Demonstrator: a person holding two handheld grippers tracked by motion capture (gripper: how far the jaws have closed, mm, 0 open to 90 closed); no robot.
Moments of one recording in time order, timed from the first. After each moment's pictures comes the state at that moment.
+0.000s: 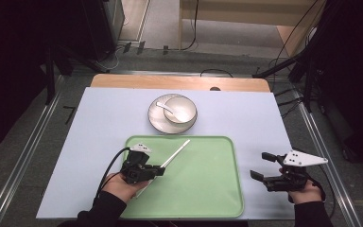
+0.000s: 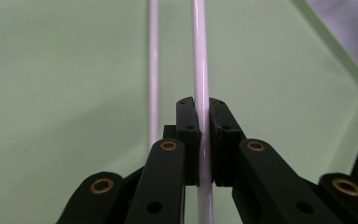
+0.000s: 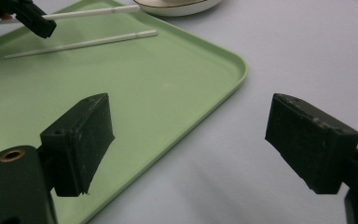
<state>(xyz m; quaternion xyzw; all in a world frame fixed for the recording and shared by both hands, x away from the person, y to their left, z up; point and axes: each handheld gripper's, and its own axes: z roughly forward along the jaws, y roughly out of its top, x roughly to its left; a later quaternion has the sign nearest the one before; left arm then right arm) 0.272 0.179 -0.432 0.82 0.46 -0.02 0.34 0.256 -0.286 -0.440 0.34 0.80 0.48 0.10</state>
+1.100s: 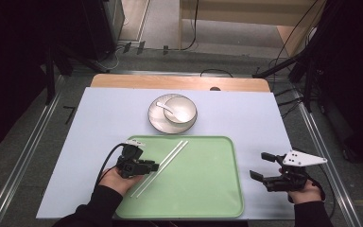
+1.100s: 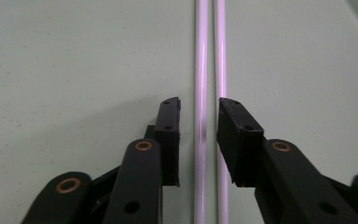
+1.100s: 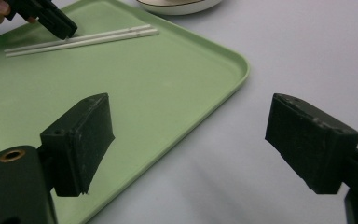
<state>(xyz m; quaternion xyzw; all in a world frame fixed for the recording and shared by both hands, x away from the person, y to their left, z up) 0.291 0.198 -0.447 0.81 0.49 -0.03 0.33 0.257 -0.285 -0.441 0.34 0.80 0.48 0.10</state>
